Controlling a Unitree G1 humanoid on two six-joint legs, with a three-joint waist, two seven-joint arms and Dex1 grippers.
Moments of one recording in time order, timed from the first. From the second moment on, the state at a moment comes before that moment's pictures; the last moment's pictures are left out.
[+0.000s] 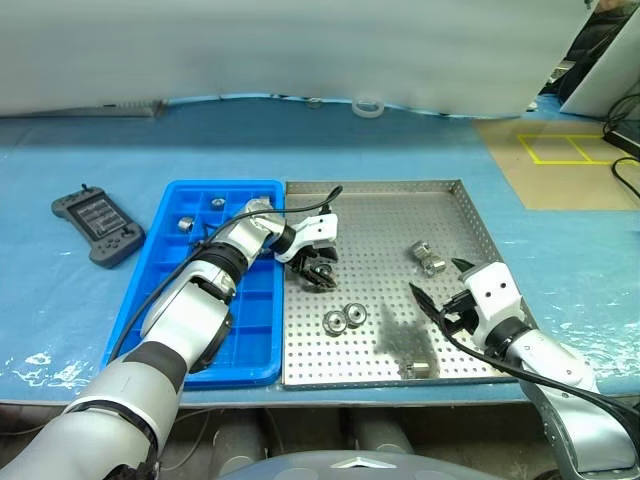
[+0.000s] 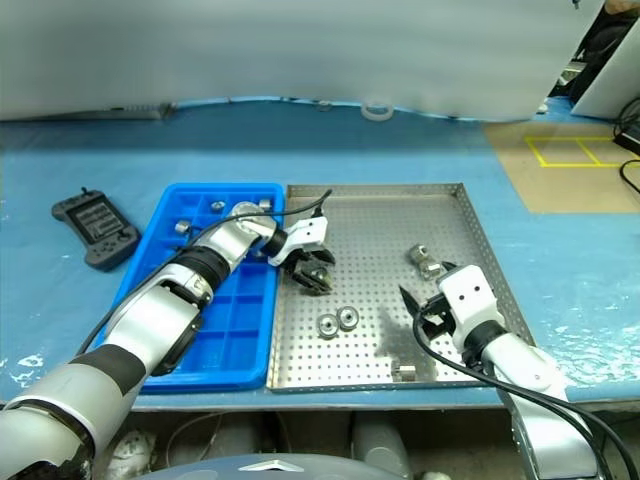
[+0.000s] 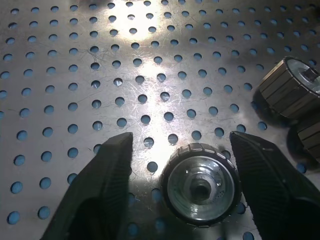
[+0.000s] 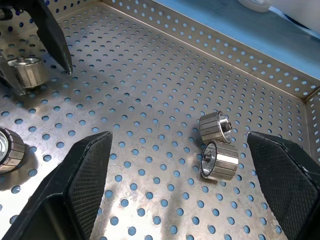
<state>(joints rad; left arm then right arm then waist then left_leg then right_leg) -1.05 0.18 -0.41 1.10 0.13 -0.11 -1.32 0.25 -0.50 -0.11 -0.64 0.13 0.49 0.41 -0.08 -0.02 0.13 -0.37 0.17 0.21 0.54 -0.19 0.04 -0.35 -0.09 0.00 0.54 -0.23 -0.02</state>
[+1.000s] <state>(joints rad) -0.89 0.30 -0.17 0.50 -0.16 0.26 -1.45 0.00 -0.64 -0.13 -0.66 0.43 0.64 0.65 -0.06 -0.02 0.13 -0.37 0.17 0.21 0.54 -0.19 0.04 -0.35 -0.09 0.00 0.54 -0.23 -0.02</state>
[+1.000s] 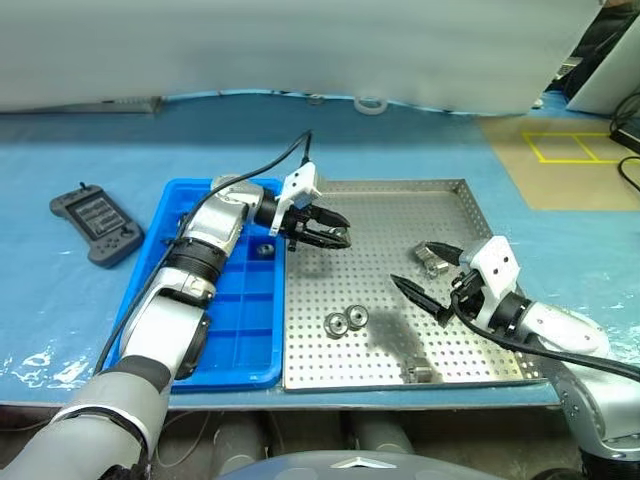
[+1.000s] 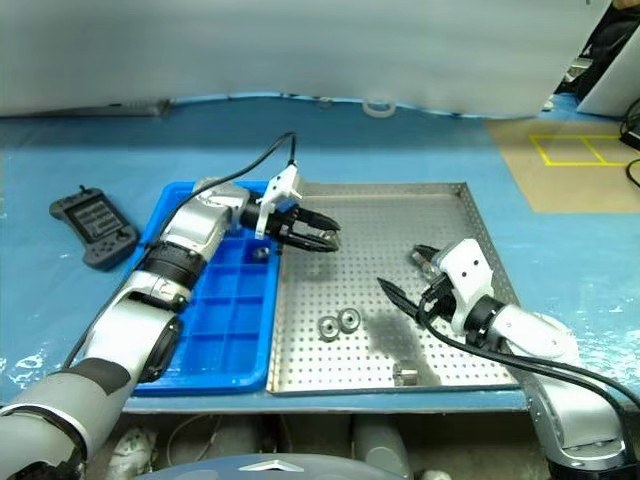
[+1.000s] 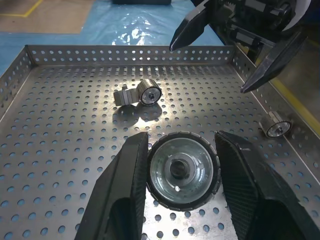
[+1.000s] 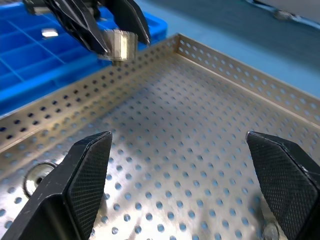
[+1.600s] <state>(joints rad) -0.33 0.56 0.11 -0.24 -0.32 0.65 -0.98 -0.58 -0.53 0.22 -0.13 0.38 0.47 0.98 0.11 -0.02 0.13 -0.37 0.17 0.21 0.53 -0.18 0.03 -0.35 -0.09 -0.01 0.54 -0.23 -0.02</state>
